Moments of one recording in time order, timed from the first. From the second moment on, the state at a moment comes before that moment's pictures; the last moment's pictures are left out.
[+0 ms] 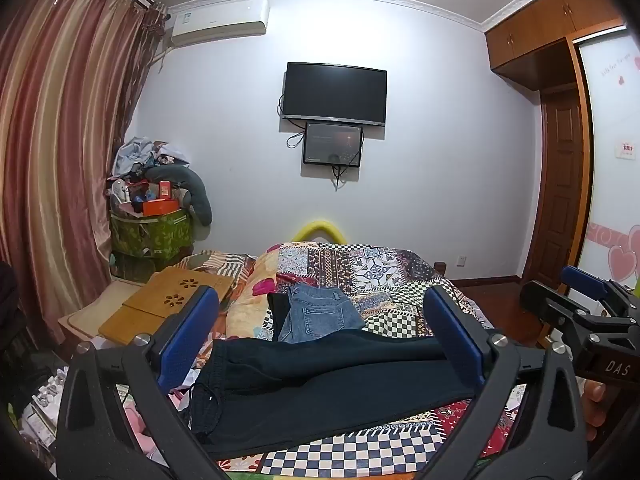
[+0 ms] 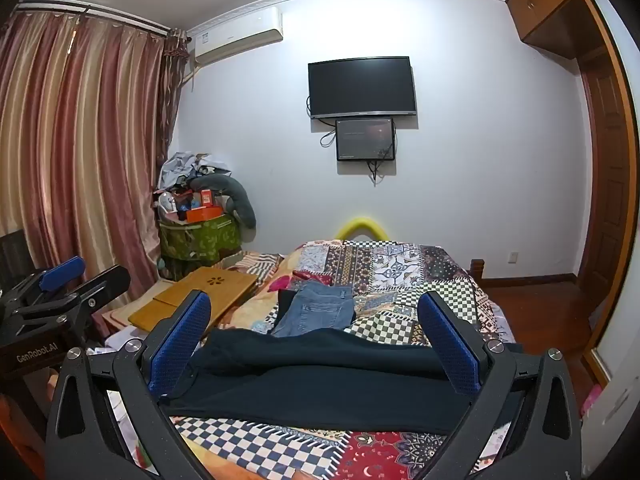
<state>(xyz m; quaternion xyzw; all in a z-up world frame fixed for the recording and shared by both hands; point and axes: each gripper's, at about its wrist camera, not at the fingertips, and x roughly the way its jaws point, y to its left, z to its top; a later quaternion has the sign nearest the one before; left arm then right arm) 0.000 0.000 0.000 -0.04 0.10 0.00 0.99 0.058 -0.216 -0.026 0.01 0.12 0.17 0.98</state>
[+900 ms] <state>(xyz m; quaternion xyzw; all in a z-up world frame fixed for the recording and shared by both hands) 0.016 0.002 -0.008 -0.04 0.12 0.01 0.99 0.067 -0.226 -0.031 0.01 0.13 0.16 0.98</state>
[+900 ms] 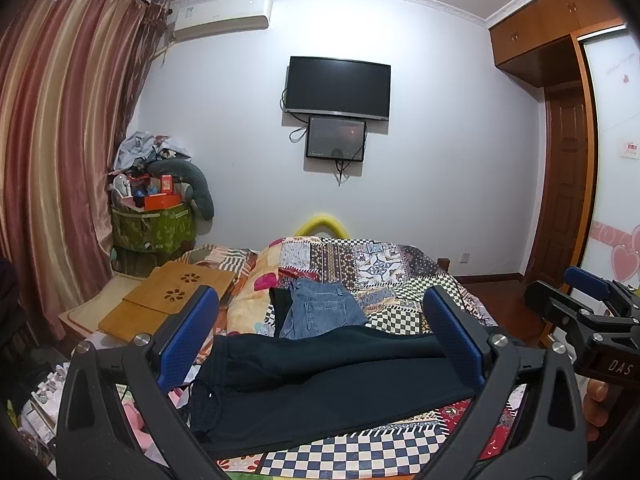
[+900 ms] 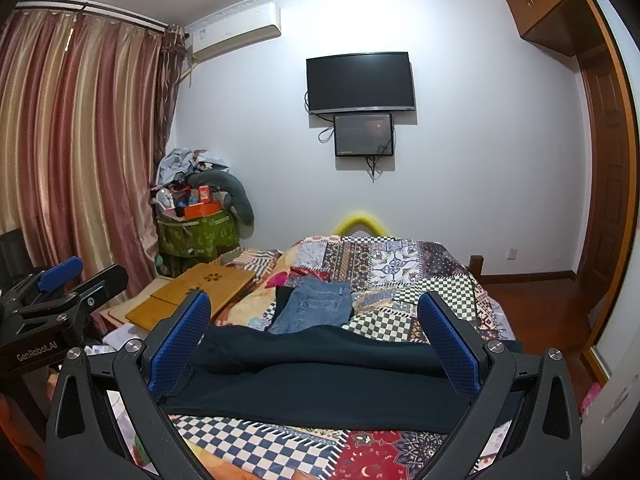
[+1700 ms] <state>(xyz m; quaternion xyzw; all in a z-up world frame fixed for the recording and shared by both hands) 0.215 0.045 -0.093 -0.03 0.27 0.04 0.96 0.202 -0.236 -0.100 -0.01 0.25 0.13 0.96</state>
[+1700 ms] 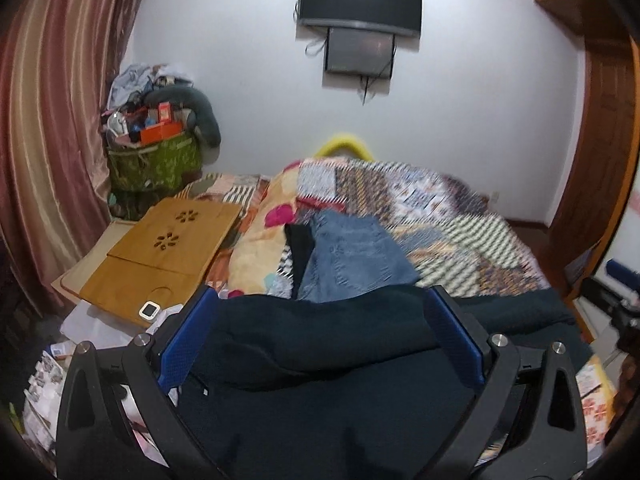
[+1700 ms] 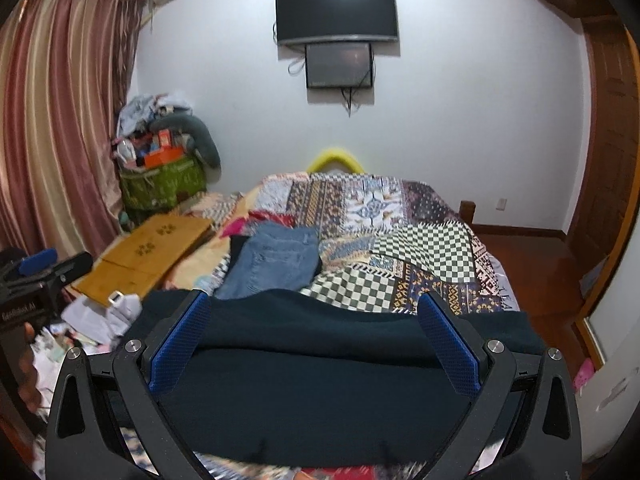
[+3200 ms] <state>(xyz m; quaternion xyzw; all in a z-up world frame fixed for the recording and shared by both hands) 0.450 0.230 -0.331 -0.13 0.54 0.07 0.83 0.445 -0.237 -0.266 -0.06 0.54 0.24 0.80</state>
